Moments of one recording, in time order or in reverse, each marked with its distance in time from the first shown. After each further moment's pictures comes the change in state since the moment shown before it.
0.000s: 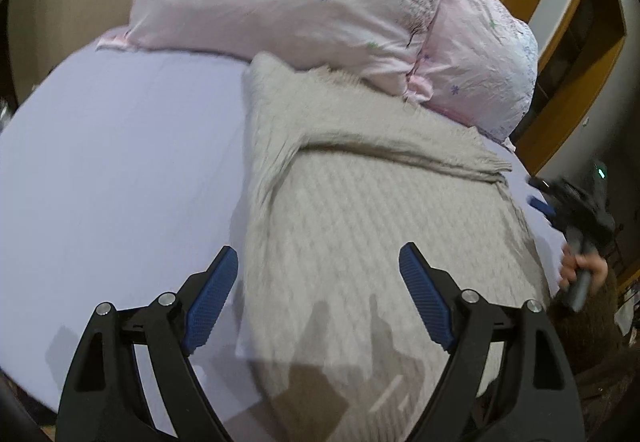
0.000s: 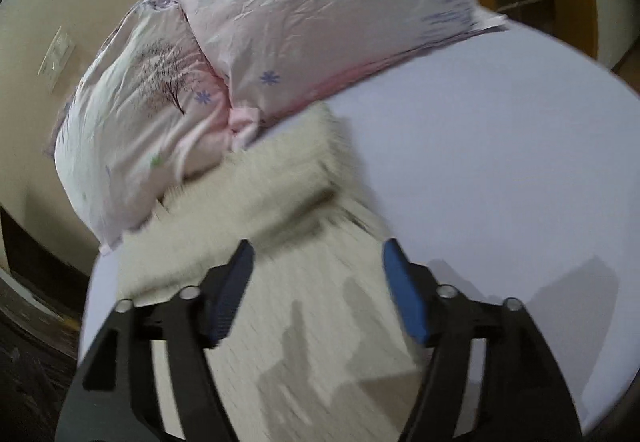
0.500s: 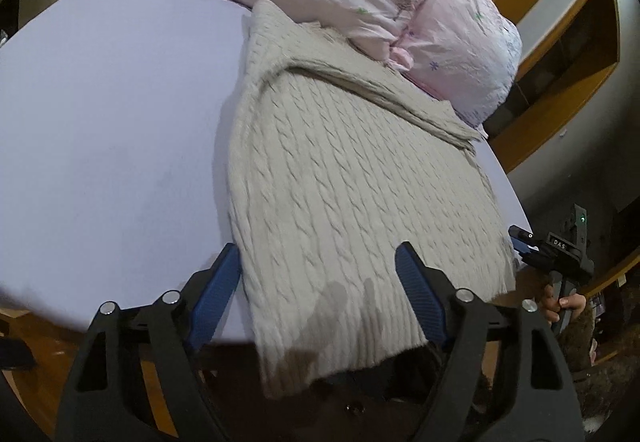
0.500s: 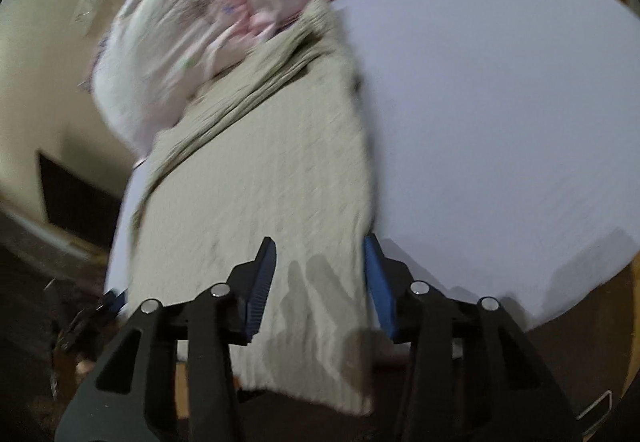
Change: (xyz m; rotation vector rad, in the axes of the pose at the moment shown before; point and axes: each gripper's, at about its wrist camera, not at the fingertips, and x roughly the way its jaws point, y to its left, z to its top) left arm -0.026 -0.004 -0.067 -0.092 0.068 -0.127; right arm -0.041 -0.048 -0.076 -0.007 0.285 0.220
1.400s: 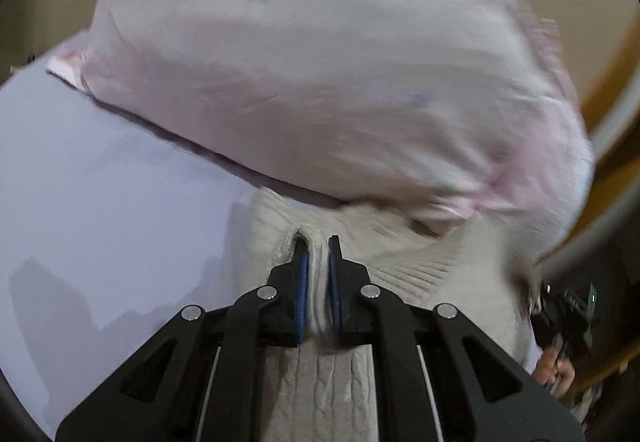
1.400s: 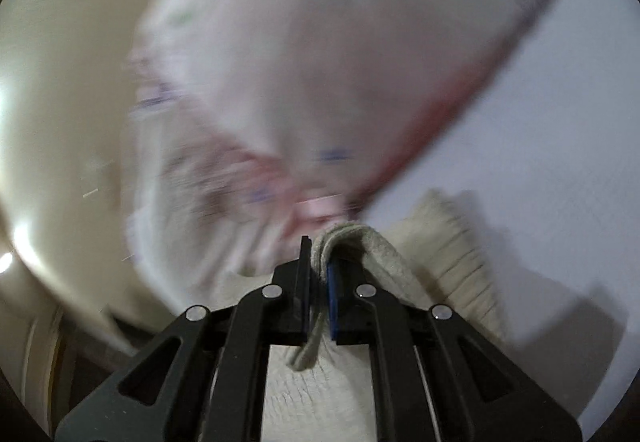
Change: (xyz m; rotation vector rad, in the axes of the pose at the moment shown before) left arm 0.133 0.051 0.256 -0.171 -0.154 0.103; right arm 0.120 -0.001 0.234 0.313 -0.331 0.233
